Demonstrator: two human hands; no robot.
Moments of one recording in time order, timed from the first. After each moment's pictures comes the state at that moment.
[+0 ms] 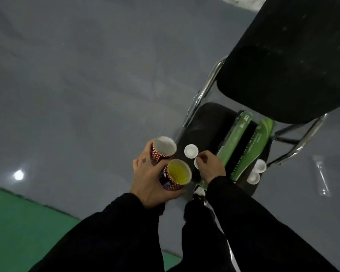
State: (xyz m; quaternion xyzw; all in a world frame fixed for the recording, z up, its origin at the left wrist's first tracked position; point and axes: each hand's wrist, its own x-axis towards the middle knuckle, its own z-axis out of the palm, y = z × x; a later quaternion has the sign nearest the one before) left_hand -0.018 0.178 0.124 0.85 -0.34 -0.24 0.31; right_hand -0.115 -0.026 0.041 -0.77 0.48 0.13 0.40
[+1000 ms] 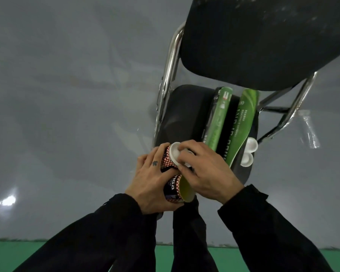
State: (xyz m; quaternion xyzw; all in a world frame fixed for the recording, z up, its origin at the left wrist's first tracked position) left_hand 0.010 0.101 0.057 0.73 -0.58 -0.31 0.16; right_hand -0.115 -0.061 0.102 -0.92 0.21 0.09 0.33
